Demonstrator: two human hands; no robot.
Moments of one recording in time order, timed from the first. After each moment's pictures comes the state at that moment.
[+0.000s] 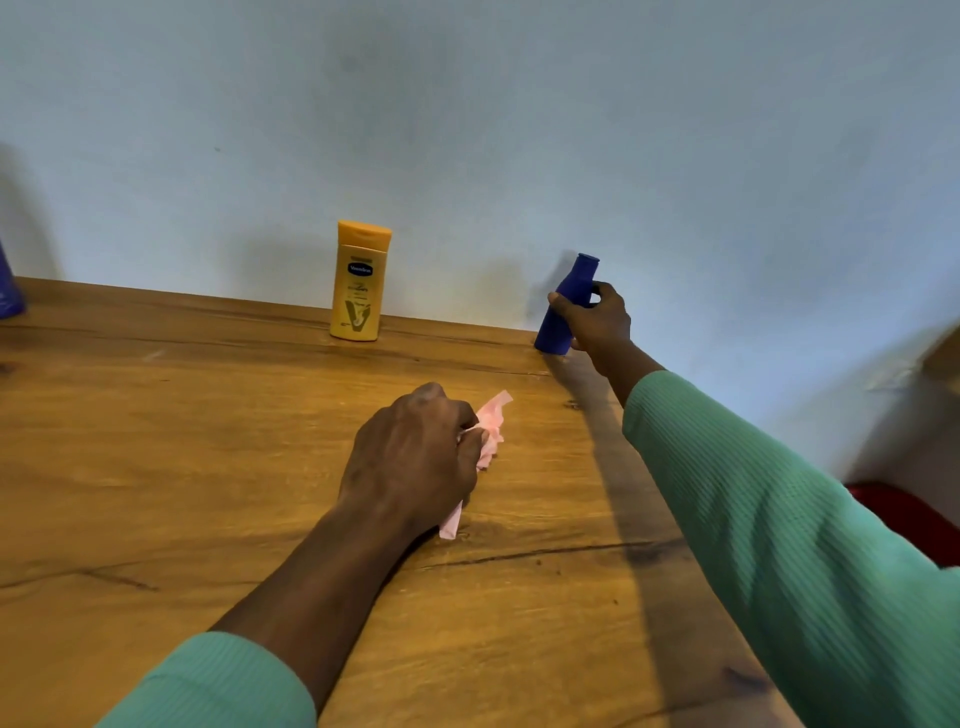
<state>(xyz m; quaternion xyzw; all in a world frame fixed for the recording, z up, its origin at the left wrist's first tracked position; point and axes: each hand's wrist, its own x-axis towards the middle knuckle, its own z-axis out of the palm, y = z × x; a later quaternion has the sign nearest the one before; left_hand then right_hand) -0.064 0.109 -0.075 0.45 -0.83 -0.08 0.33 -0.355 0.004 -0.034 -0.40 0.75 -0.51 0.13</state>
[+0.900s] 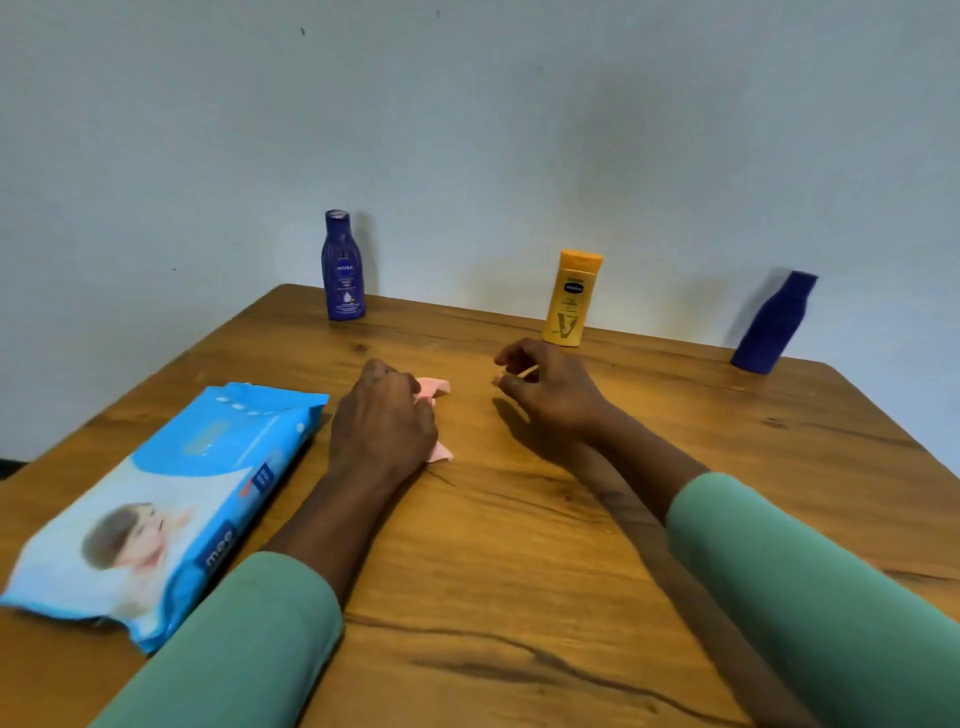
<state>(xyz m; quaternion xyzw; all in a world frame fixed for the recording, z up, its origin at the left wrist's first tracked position) 0.112 0.134 -0.043 0.70 -0.65 -0.05 0.29 -0.092 0.093 -0.031 -0.73 0.57 -0.31 0.23</state>
